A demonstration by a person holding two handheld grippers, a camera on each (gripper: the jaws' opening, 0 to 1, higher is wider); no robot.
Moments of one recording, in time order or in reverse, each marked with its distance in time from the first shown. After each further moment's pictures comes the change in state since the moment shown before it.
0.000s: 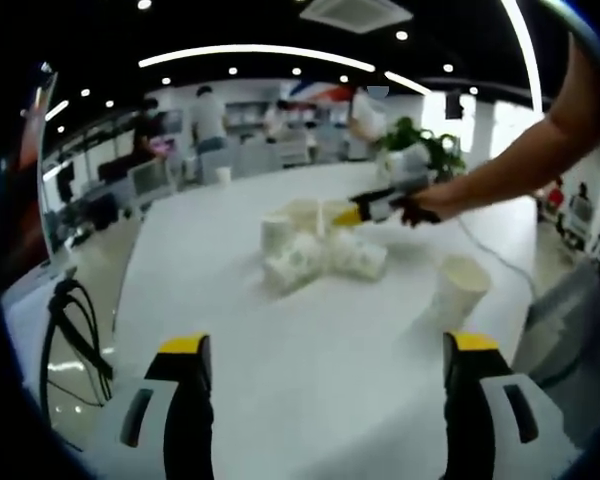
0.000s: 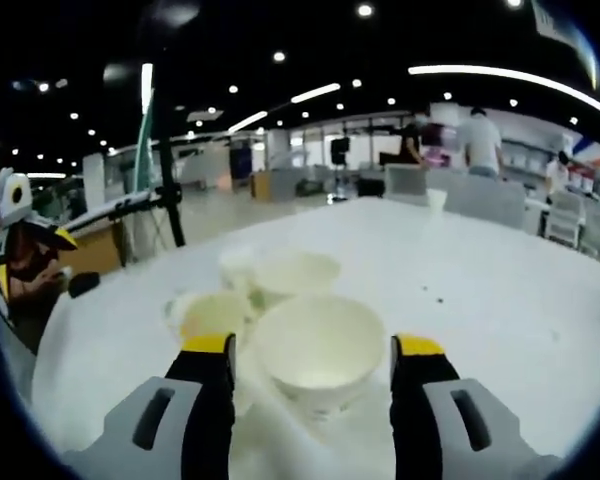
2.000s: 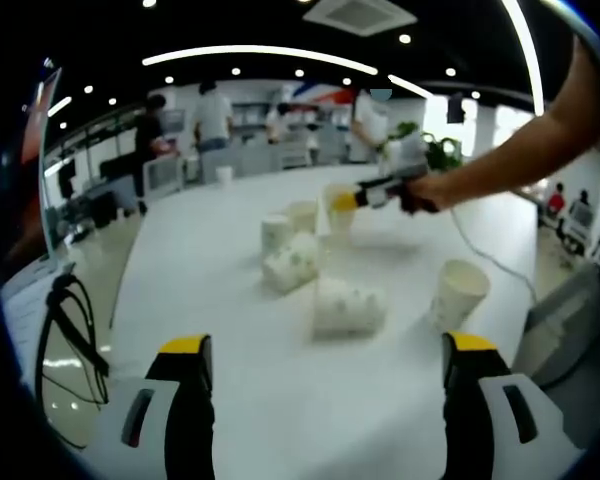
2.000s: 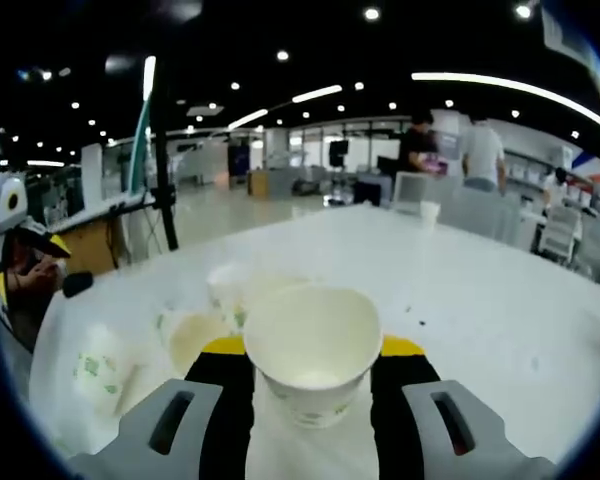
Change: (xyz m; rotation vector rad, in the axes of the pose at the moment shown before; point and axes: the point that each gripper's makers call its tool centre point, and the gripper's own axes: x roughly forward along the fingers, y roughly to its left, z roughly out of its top) left arm -0.002 0.000 -0.003 -0.011 -0.008 -0.001; right arm -0.008 -0.015 0.036 -0.055 -0.011 -0.030
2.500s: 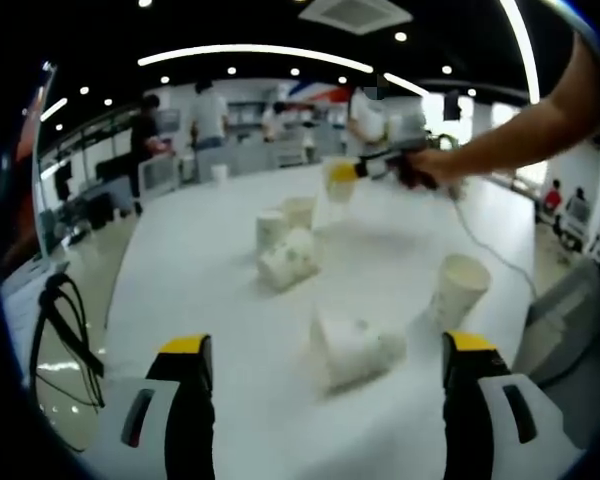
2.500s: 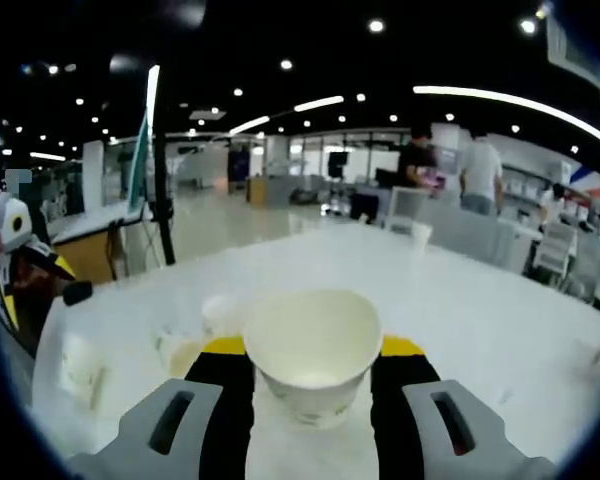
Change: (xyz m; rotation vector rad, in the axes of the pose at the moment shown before) left arm 0.008 -0.001 -0.008 0.012 0.010 -0.016; right arm -0.019 -0.016 0.040 -0.038 -0.037 -0.016
